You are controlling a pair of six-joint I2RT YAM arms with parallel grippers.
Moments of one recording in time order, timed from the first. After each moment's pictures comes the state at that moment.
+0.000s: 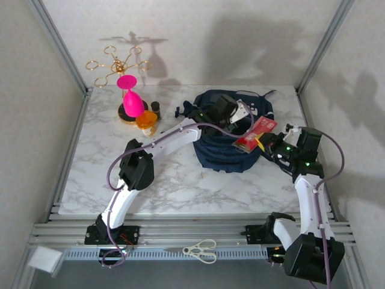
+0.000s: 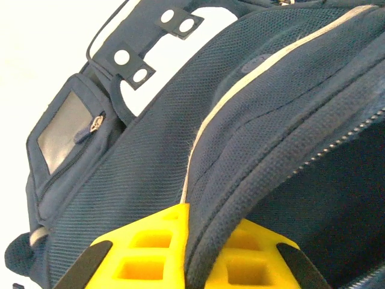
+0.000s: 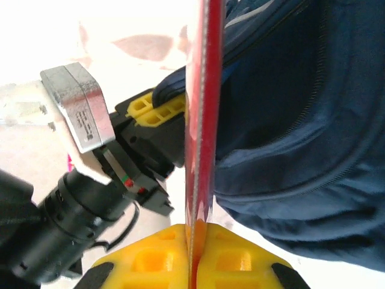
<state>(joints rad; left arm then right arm) -0.85 2.24 2.13 -0.59 -0.15 0.28 -0.18 0.95 0.72 -0.32 -0.87 0.94</state>
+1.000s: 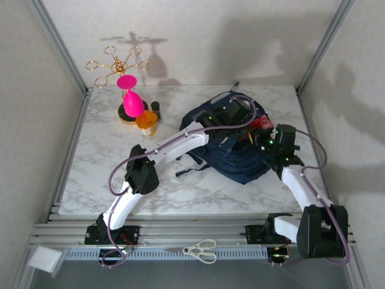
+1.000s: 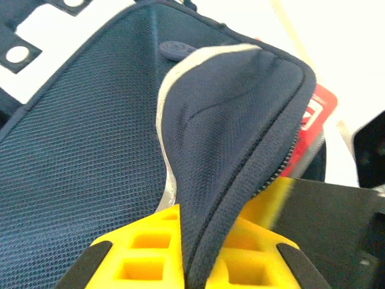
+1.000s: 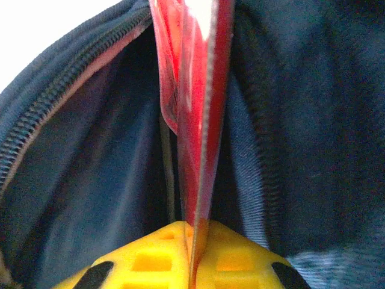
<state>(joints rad) -0.94 2.28 2.30 -0.73 -0.09 -0.60 0.08 1.18 0.65 0.06 -0.40 1.23</state>
